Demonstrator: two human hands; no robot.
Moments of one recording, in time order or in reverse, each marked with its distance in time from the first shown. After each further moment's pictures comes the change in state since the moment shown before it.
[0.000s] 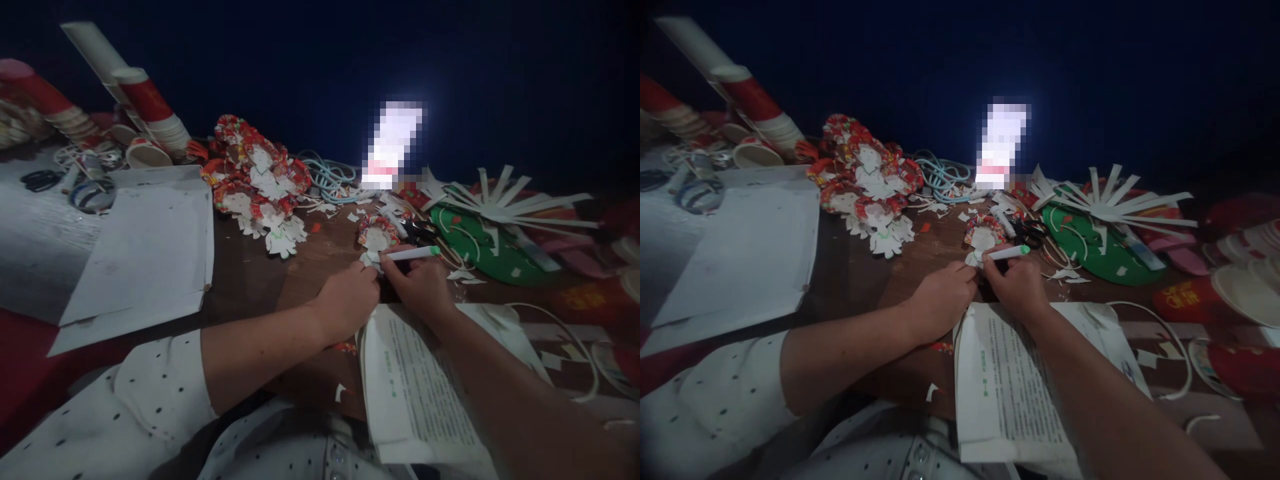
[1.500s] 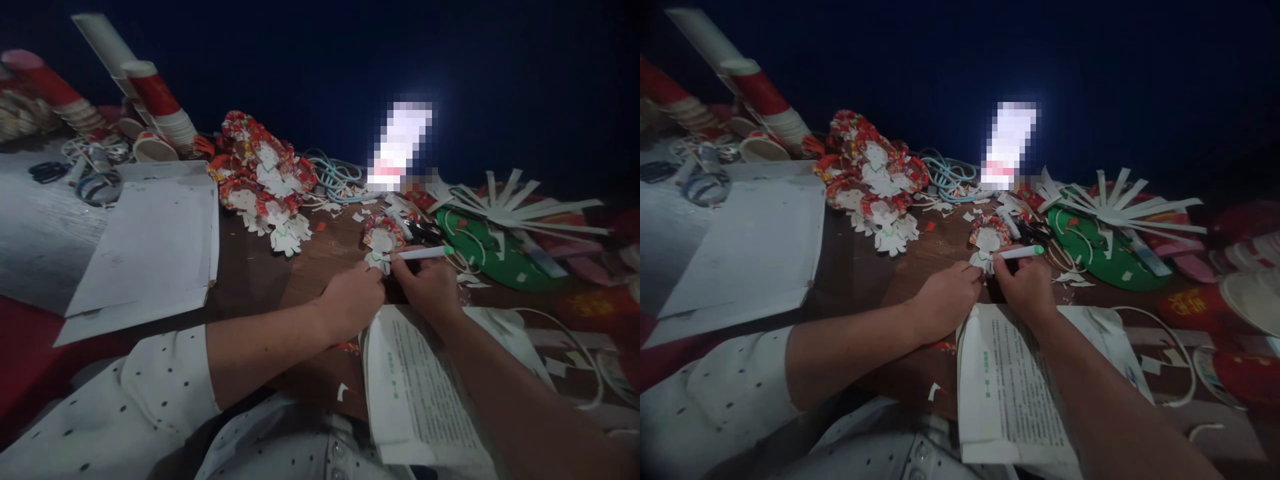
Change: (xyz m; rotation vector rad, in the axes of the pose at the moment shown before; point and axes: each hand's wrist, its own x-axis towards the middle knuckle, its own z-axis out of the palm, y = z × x) left_hand 0.001 0.001 -0.004 -0.014 -0.031 0.004; right_hand 0.002 0.004 -0.002 -0.015 0.059 -0.008
